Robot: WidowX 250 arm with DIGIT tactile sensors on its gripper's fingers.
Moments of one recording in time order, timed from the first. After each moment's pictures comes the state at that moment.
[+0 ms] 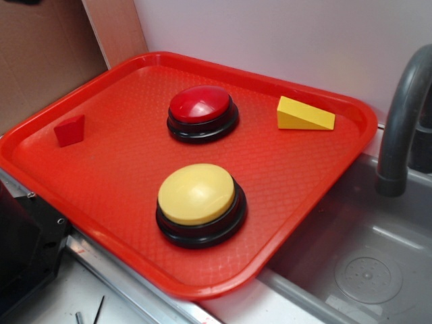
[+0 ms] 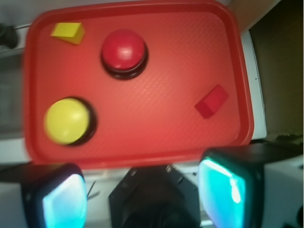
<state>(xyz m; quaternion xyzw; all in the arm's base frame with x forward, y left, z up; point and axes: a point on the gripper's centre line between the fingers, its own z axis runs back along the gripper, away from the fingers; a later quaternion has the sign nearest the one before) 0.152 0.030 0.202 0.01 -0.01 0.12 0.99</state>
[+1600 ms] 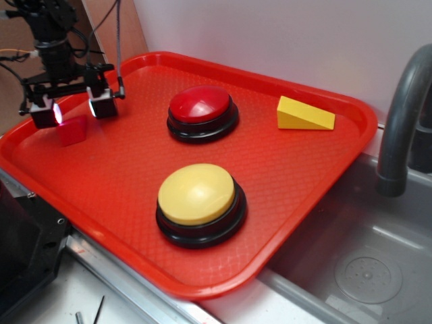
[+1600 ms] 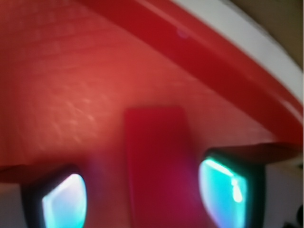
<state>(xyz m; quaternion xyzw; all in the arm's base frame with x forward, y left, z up) 0.199 0.132 0.020 0.04 -0.01 0.48 0.88</state>
